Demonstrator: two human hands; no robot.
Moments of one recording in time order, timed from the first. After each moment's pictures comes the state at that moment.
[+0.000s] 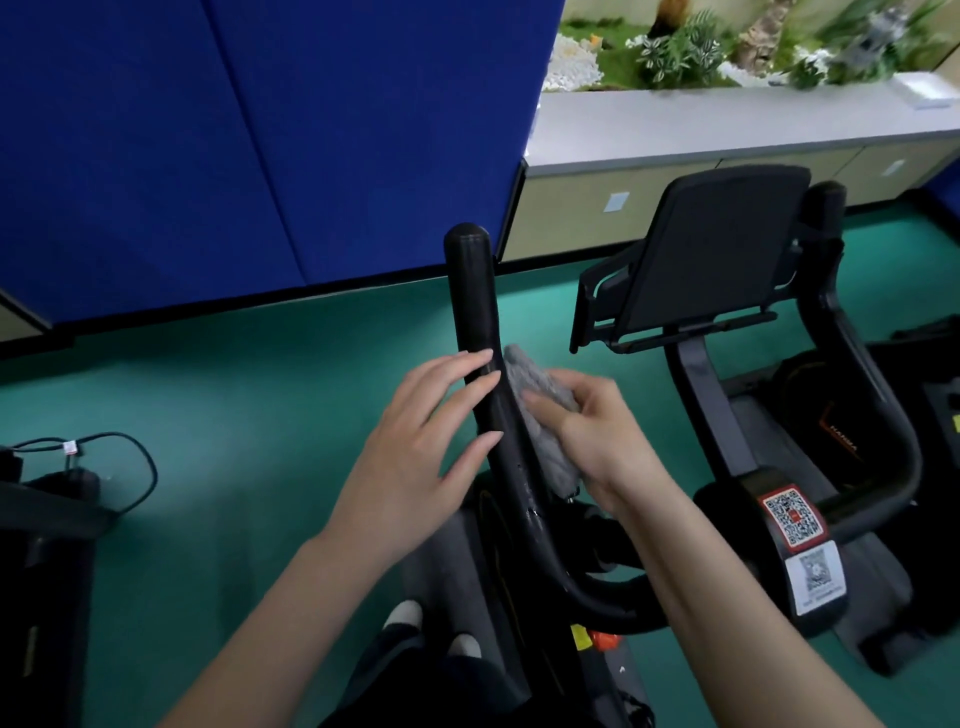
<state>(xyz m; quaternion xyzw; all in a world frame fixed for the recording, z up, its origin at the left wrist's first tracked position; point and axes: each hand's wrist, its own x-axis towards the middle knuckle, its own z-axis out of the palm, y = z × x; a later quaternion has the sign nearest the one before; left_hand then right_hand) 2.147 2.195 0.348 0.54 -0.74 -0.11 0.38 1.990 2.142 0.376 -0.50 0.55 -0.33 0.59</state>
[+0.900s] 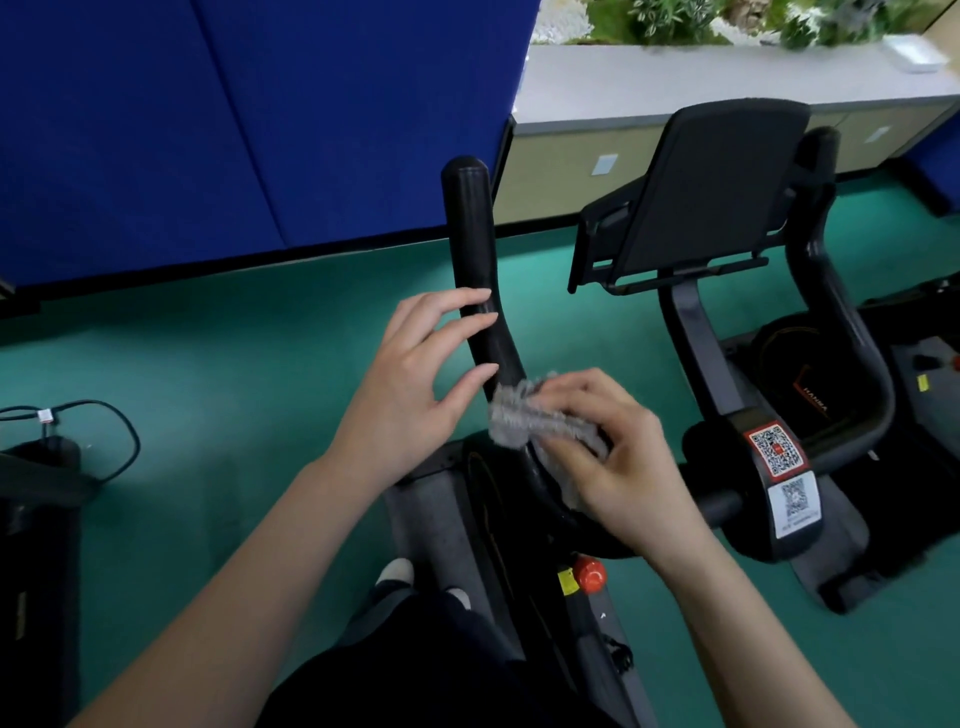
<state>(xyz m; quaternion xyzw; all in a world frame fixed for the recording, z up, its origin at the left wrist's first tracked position) 2.151 2.190 0.348 0.53 -0.73 -0.13 0.42 1.964 2.213 0.396 -0.73 0.48 -0.30 0.37</state>
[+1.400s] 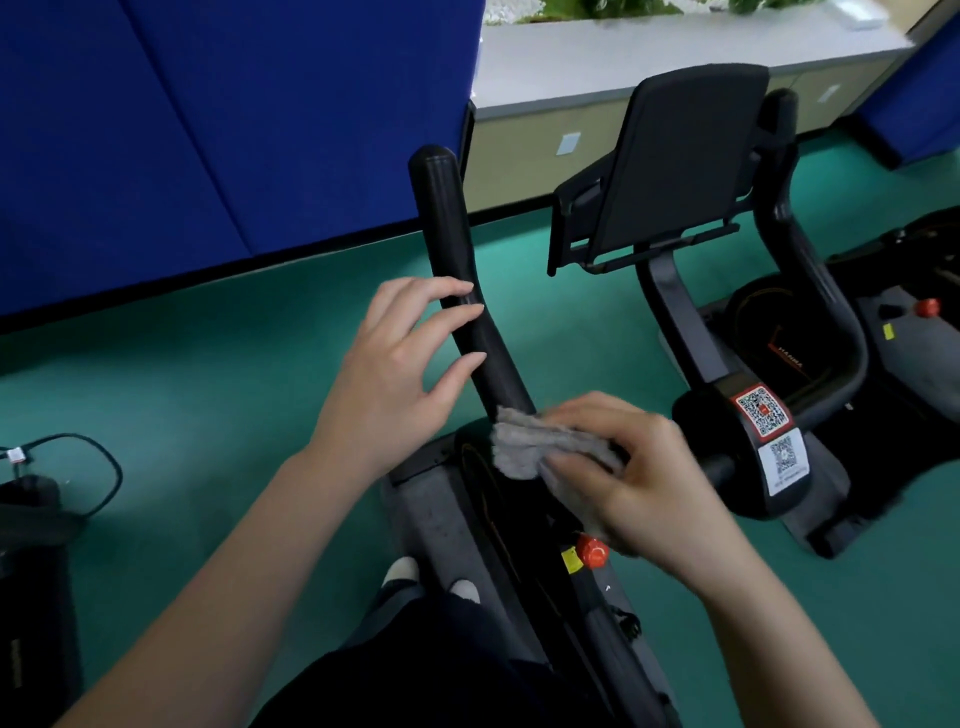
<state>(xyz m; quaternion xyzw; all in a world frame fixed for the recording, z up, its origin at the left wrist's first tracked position) 2.160 2.184 0.353 0.50 -0.77 -0.10 0.39 1.959 2.235 0.406 -0.72 0.53 -0.27 0.36</state>
